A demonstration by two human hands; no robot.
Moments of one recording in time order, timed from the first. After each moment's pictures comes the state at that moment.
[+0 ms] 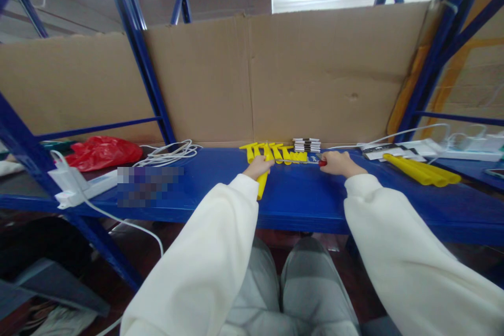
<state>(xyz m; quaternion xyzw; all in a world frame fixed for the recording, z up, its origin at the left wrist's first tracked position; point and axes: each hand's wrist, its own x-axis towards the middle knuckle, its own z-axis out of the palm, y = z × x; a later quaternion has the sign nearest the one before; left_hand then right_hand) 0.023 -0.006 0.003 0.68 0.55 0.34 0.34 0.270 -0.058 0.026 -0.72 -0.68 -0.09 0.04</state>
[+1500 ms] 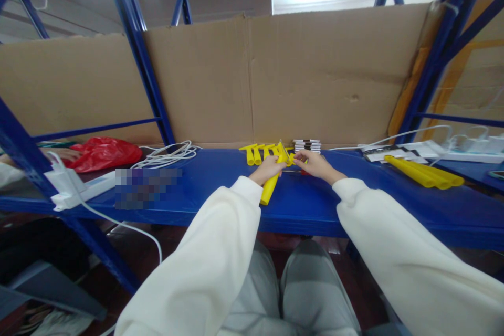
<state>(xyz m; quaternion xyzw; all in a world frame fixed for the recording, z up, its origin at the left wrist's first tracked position) 0.048 -0.030 0.012 0.72 0.48 0.35 0.36 0.241 -0.015 -0.009 -0.46 -0.80 0.03 0.39</state>
